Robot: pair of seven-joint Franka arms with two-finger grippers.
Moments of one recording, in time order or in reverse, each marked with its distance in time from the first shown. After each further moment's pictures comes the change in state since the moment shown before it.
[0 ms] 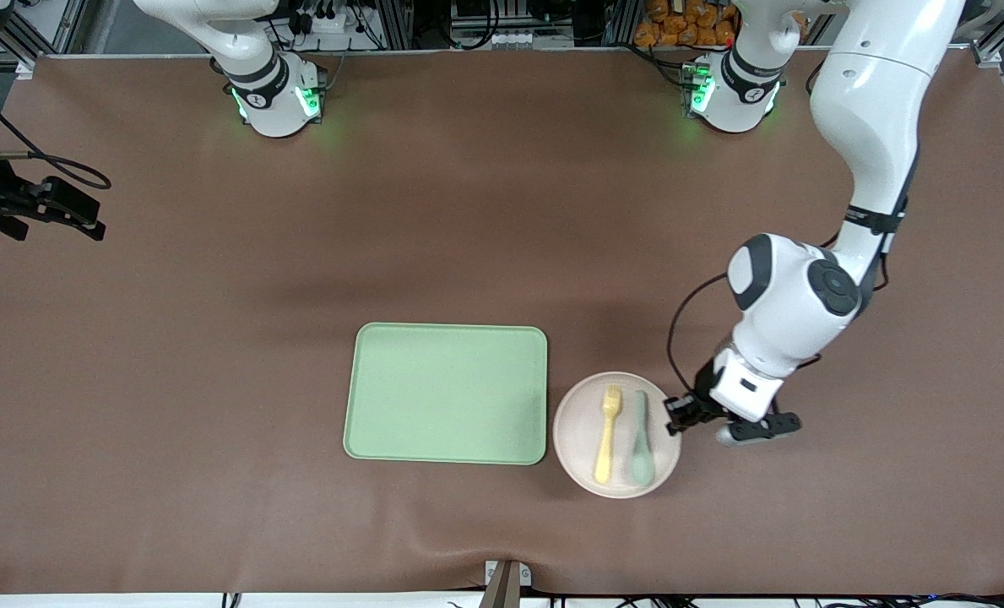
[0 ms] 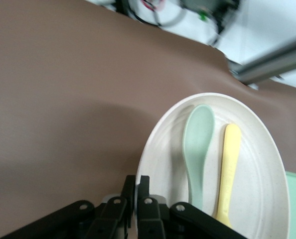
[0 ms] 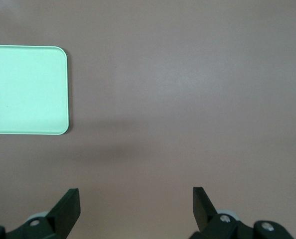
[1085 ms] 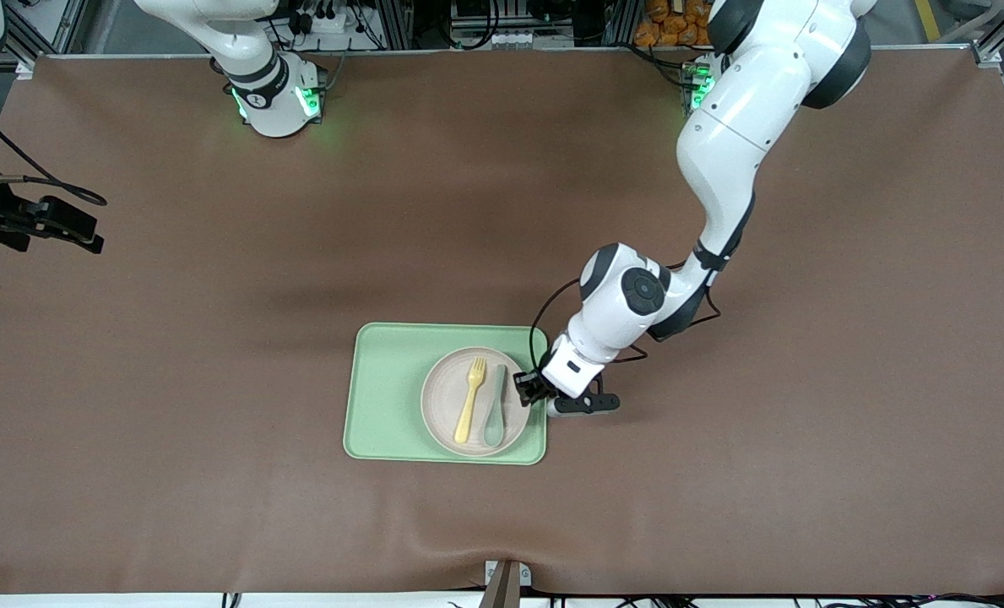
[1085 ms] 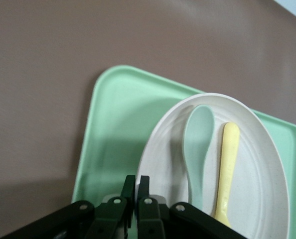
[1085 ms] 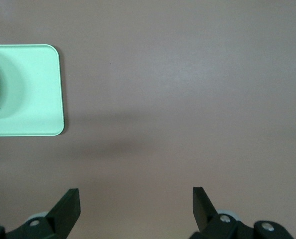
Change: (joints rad) left arm -0.319 0.325 0.040 0.222 -0.018 0.162 -0.152; right arm -0.027 0.042 -0.001 0.000 0.015 0.006 0.000
